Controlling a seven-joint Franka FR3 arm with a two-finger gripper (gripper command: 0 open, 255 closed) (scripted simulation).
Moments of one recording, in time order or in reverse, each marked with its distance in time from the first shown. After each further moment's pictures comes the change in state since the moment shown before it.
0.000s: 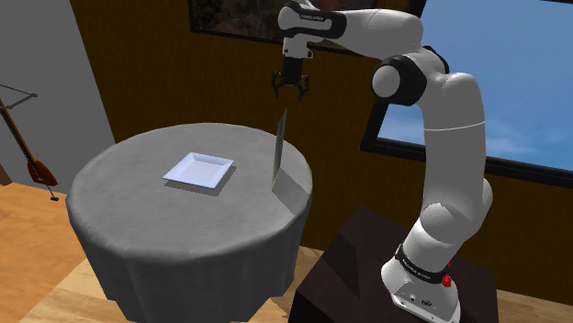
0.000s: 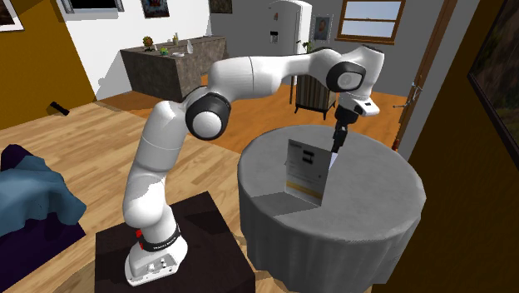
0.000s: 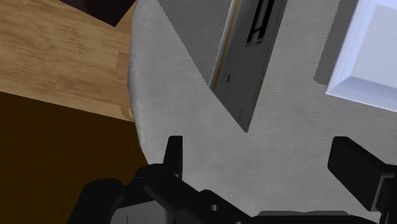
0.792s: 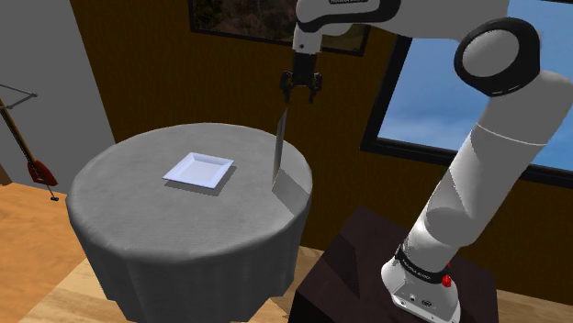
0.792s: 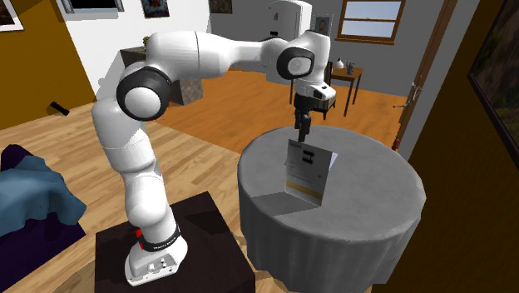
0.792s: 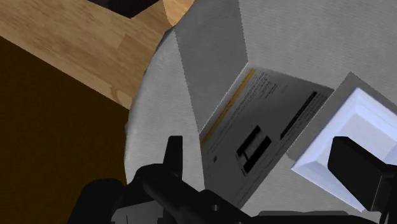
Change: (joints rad) arm 0.101 -0.493 0.064 -0.601 -0.111 0.165 -0.177
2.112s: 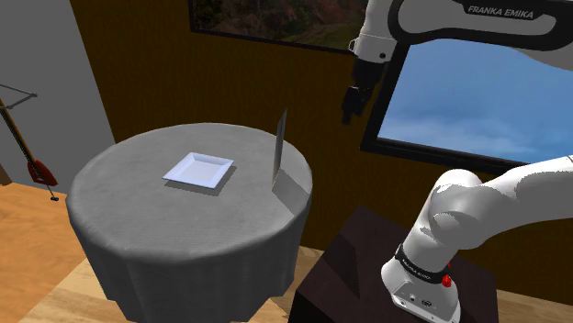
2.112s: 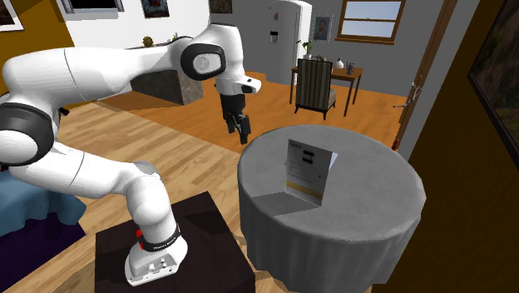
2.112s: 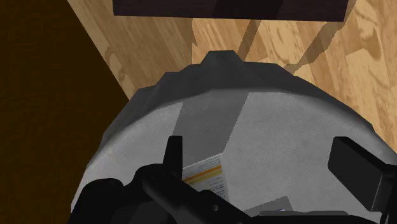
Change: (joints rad) arm 0.112 -0.781 0.036 -0.647 -0.103 -0.035 -0.382
